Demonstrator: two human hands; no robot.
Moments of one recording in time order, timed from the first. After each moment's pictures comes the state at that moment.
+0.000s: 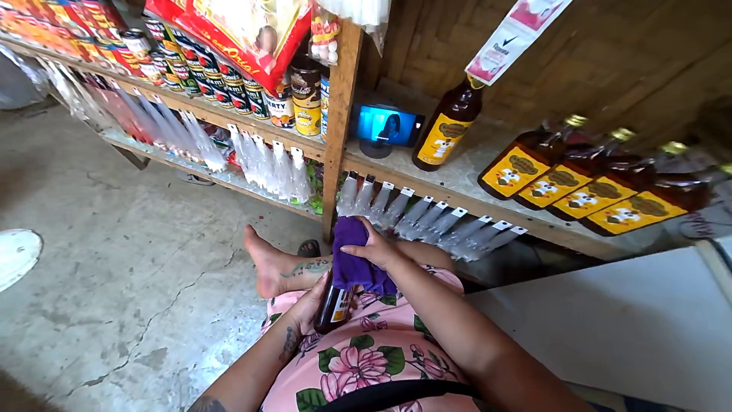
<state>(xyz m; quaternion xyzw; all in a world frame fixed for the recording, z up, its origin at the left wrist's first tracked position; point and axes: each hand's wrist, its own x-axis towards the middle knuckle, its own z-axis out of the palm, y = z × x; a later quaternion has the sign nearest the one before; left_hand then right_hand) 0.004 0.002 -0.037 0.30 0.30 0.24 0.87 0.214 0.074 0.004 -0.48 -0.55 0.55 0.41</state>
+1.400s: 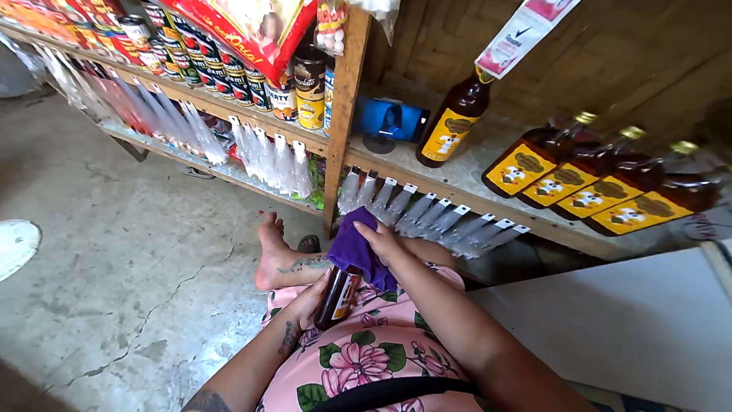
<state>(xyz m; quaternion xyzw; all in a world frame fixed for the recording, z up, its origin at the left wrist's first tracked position) 0.000 0.003 -0.044 0.31 0.27 0.23 0.88 0.212 0.072 0.009 -0.52 -0.48 0.54 0.45</state>
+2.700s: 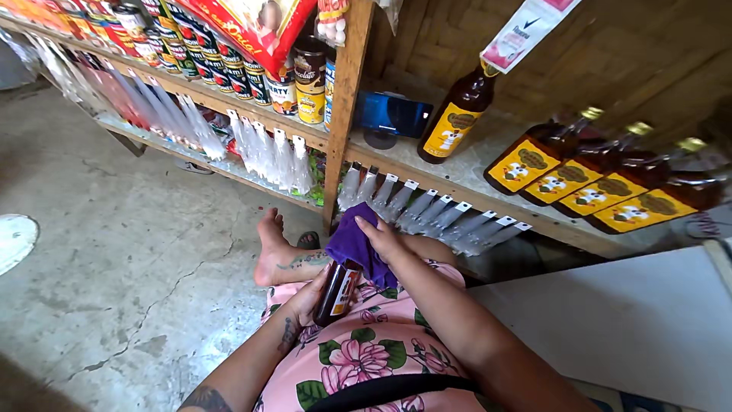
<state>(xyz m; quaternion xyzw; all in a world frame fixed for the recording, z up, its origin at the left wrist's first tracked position) 0.000 0.004 -0.043 0.32 0.24 0.24 0.88 0.210 0.068 0.014 -0.54 -0.49 0.53 0.45</state>
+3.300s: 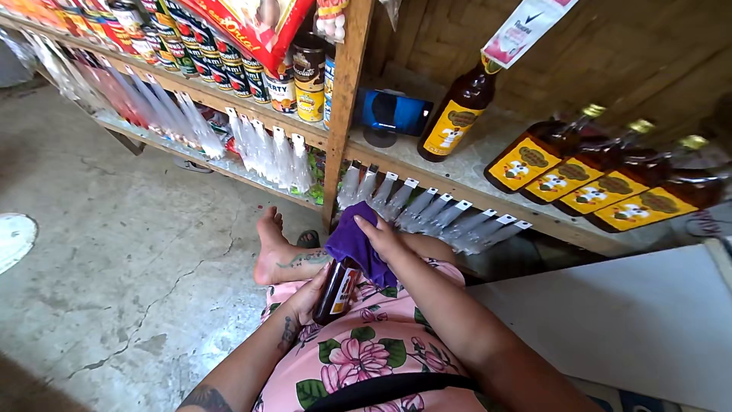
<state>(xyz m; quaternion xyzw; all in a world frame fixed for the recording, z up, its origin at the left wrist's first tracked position) -0.001 0.005 -0.046 0.31 0.24 0.23 0.89 0.211 0.068 0.010 -0.53 -0.49 0.52 0.45</state>
